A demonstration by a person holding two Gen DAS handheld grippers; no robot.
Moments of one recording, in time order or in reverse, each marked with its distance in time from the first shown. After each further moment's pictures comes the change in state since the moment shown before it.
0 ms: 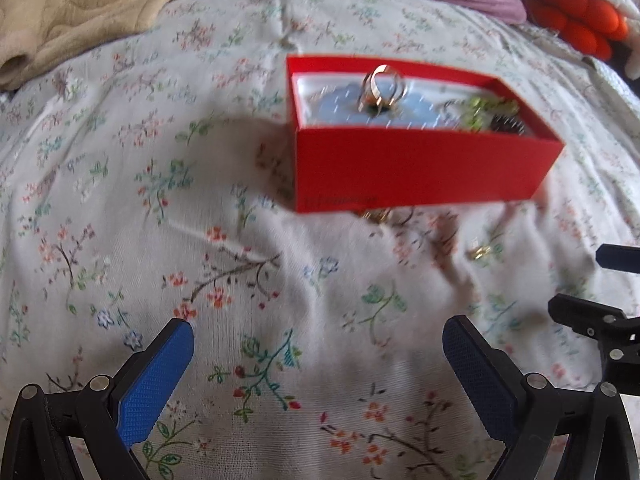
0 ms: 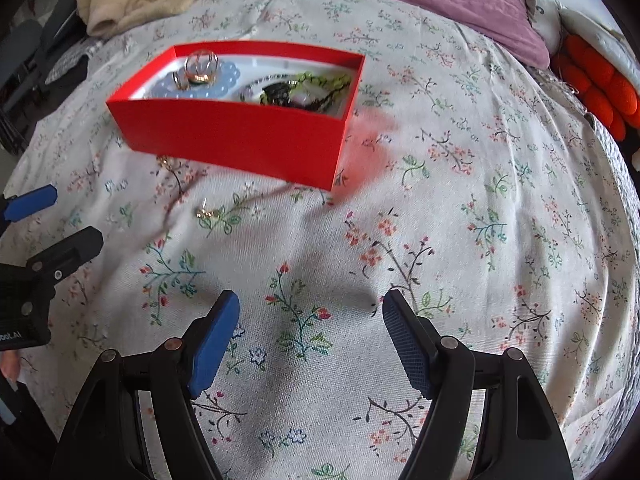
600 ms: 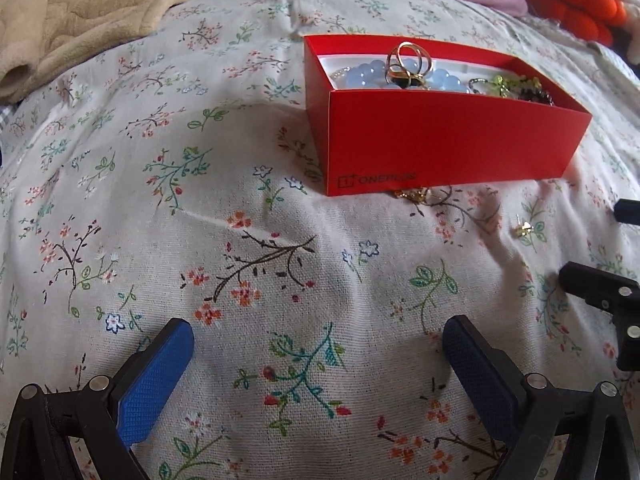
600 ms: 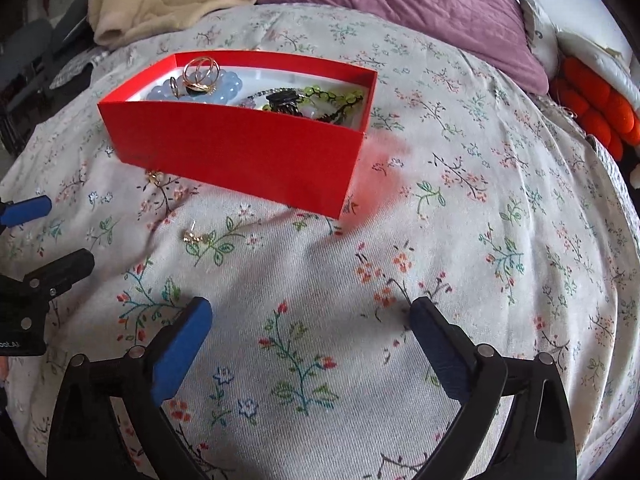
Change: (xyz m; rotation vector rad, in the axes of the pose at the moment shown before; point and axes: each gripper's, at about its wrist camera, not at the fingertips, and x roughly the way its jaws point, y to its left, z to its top) left arm 0.013 0.012 -0.011 0.047 -0.045 0.030; right arm 0.021 0.007 0.003 -0.031 -0.134 -0.020
